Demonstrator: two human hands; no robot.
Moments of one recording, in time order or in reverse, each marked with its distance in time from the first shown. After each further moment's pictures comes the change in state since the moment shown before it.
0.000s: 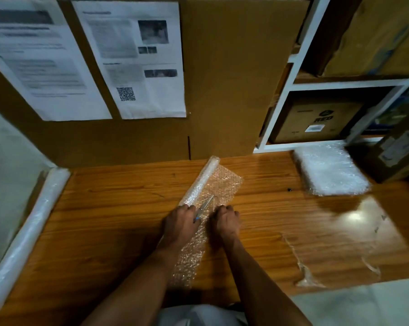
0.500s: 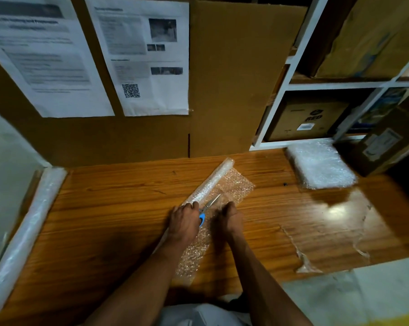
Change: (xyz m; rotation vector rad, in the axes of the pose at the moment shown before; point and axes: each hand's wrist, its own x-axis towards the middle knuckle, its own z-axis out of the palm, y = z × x) left_hand -0.014 -0.004 -0.009 0.186 -0.034 0.119; right_hand -0.030 0.001 0.005 0.711 0.203 0.065
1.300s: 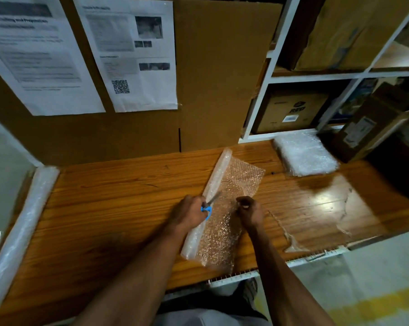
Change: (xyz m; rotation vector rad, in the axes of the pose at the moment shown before) left_hand -0.003 0.018 -0.019 -0.501 -0.125 0.017; right_hand -0.002 0.074 -0.062 0.211 0.127 -0.089
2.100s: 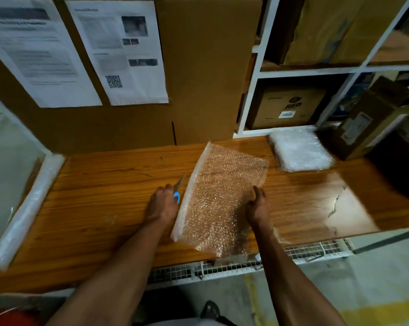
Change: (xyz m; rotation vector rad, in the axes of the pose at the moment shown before) left_hand -0.035 0.011 -0.001 0.145 0.278 -0.320; right_hand -0.007 0.008 -0.077 -0.208 0.020 0.009
